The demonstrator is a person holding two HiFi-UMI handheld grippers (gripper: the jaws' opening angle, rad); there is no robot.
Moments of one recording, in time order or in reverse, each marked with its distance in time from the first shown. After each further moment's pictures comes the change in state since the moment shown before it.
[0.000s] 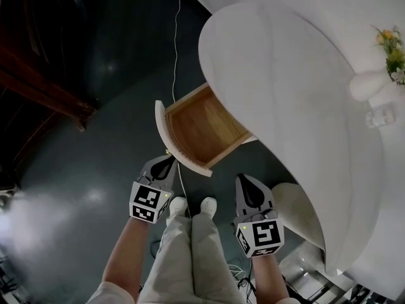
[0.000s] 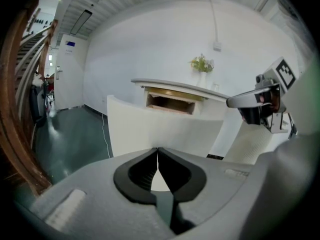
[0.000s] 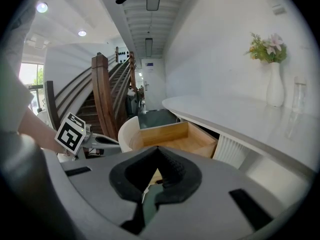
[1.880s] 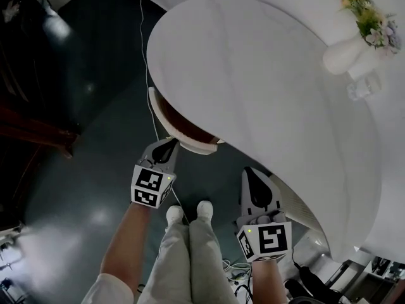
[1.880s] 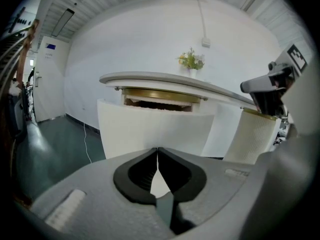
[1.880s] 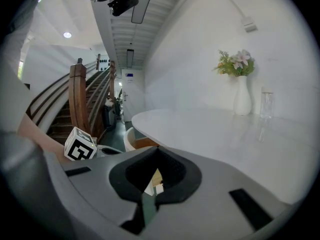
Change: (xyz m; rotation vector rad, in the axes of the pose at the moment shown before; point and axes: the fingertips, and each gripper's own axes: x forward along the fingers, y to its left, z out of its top) left arm 0.103 -0.037 0.057 0.117 -0.039 -0.133; right arm -0.037 -0.074 0.032 0.075 -0.130 -0.234
